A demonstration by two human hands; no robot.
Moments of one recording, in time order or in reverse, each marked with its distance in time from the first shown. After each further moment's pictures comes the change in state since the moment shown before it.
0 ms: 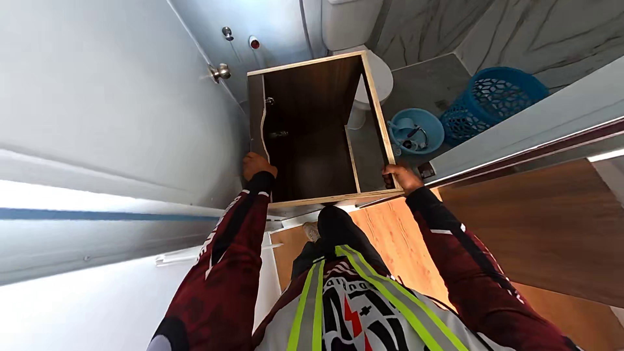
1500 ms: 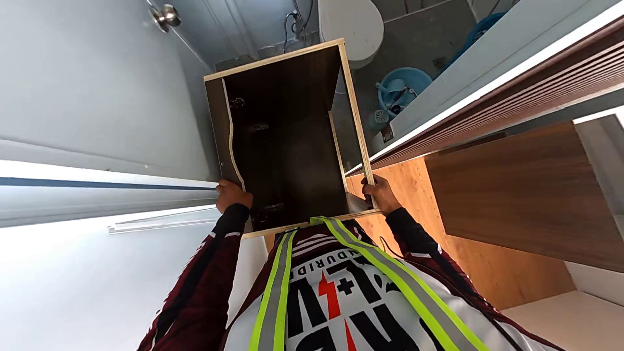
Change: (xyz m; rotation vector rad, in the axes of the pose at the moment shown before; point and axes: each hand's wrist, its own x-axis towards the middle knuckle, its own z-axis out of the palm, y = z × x) left_hand -0.163 -0.069 0.074 0.119 -0.072 -0.148; right_hand -0.097 0.124 -0.052 -0.017 -0.068 -0.035
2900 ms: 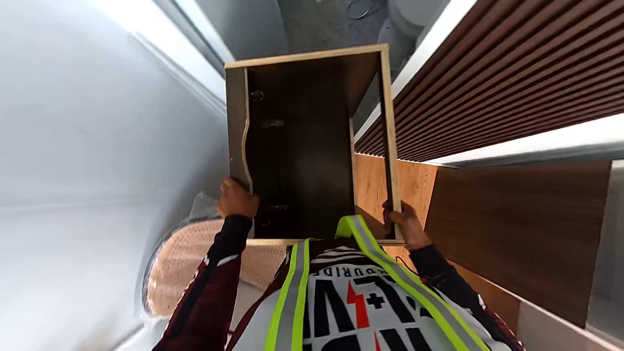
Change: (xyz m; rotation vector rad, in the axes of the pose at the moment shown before) left_hand -0.371 -0.119 0.120 -0.205 -0.059 -0.267; right_hand -0.215 0.127 -0.166 -0.126 -0.274 0.022
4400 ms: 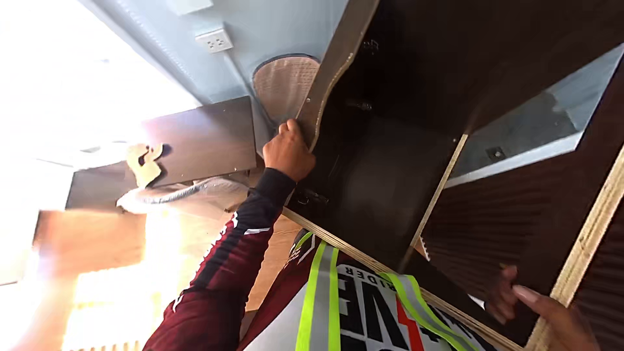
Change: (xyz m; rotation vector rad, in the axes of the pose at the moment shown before) left_hand -0.500 -0.028 0.061 -0.358 0.301 -0.550; right_hand -0.165 -0.113 -0.257 -0.259 -0.943 -0.213
